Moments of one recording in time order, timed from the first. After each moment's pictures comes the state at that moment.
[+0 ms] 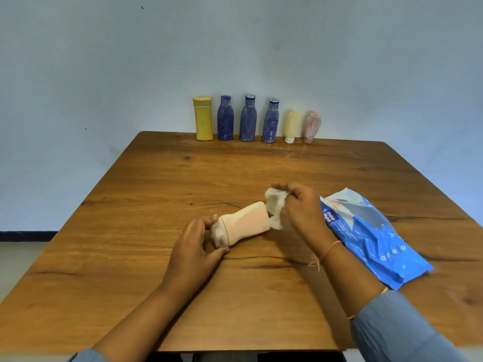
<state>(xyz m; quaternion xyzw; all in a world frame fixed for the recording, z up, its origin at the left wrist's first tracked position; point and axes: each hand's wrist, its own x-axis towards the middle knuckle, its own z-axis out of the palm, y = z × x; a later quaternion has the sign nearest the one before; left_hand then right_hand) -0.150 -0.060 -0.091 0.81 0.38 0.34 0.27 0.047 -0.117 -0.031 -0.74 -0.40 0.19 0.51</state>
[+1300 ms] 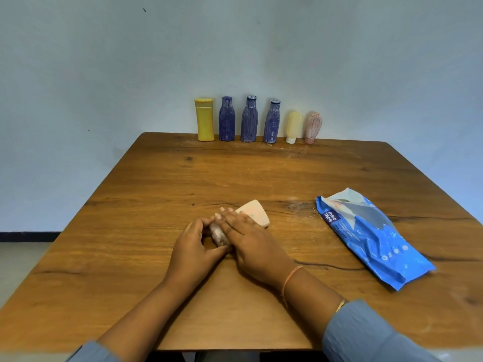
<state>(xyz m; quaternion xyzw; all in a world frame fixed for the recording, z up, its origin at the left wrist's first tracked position) -0.147 -0.049 -0.100 0.77 0.42 0.34 0.33 -0.008 -0.109 -0.090 -0.62 -0.76 0.02 0.19</state>
